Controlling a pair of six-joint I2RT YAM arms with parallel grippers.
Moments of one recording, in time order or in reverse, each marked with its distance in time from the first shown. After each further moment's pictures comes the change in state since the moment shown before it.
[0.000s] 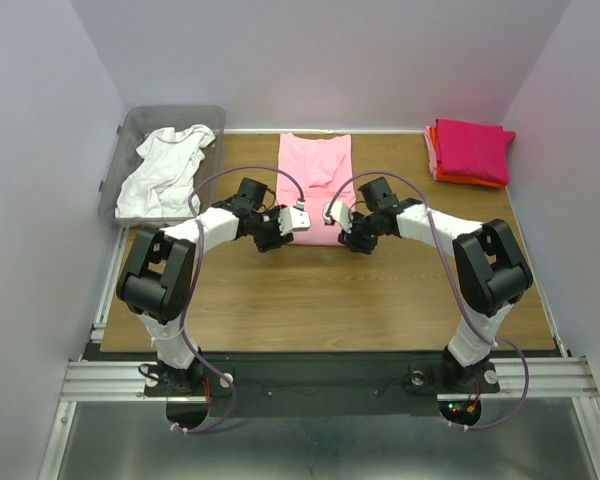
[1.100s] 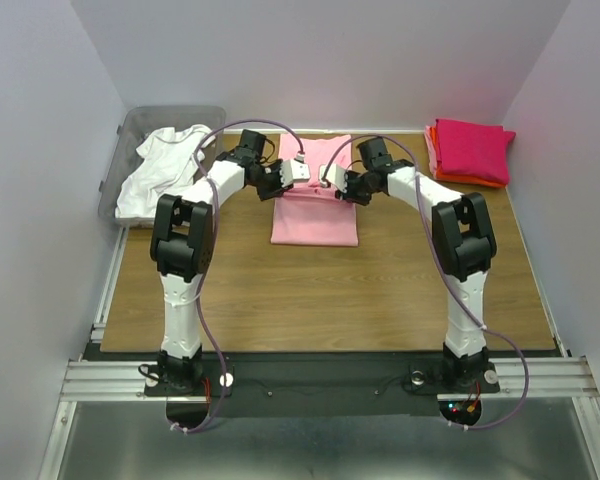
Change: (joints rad) left arm 0.111 0.396 0.639 -0.208 0.074 0.129; right arm -0.106 0.337 0.506 -0.078 -0.002 -0.256
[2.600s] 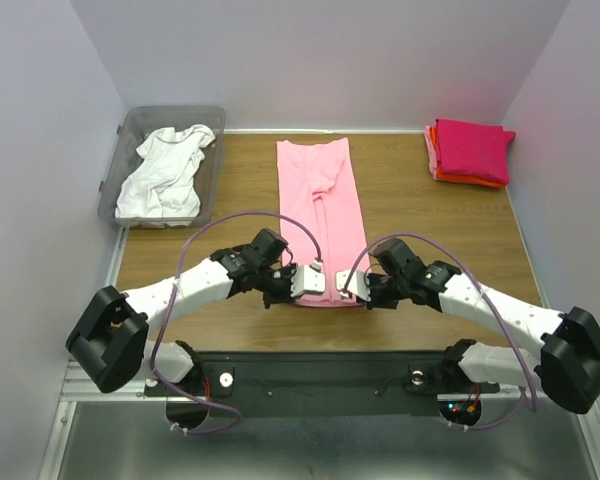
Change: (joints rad) left arm -0.480 -0.821 -0.976 0.077 -0.054 -0.344; right arm 0.377 -1.001 -1.030 -0.018 0.056 0.281
